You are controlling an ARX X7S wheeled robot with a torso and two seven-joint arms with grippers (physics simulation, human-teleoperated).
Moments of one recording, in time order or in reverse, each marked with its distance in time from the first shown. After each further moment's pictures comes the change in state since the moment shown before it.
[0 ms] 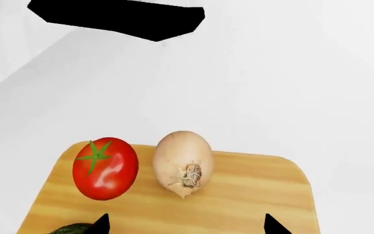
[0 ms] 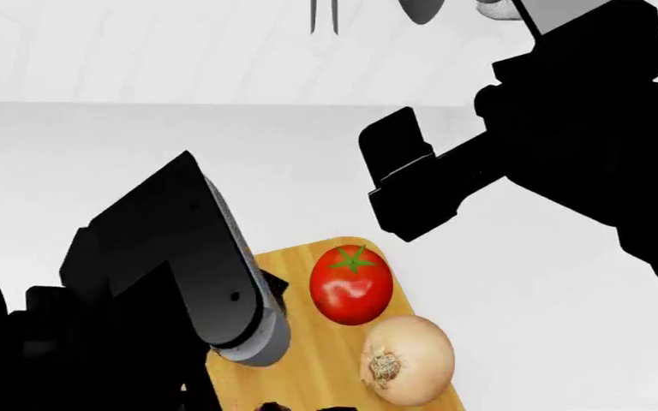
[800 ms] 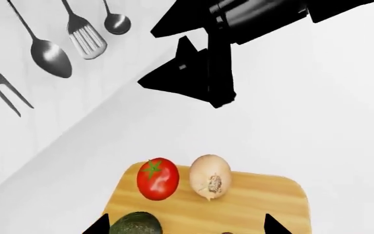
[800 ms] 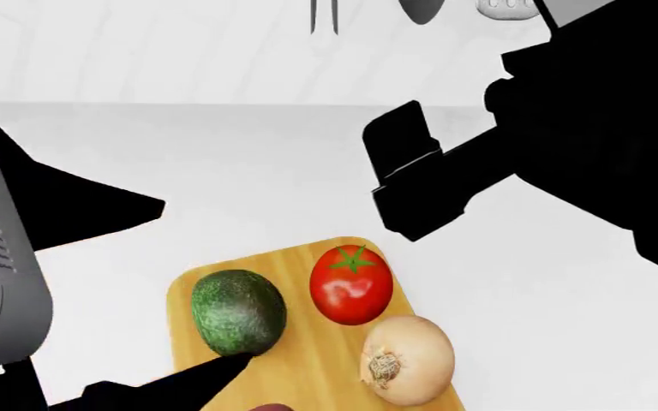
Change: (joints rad) left arm -0.219 -0.245 -0.142 0.201 -0.268 -0.015 -0.165; right arm 0.021 0.023 0.014 -0.029 0.055 0.006 0.047
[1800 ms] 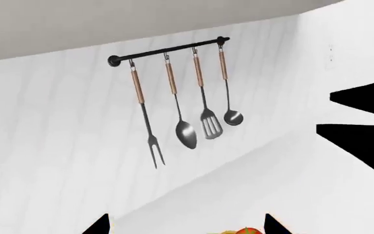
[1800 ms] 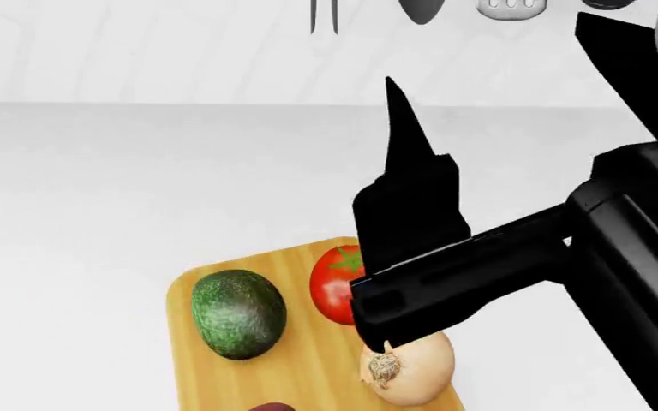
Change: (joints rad) left arm -0.030 -0.463 -0.204 0.273 -0.034 0.250 -0.170; right arm -0.131 0.325 0.230 -0.614 0.287 -0.454 0.397
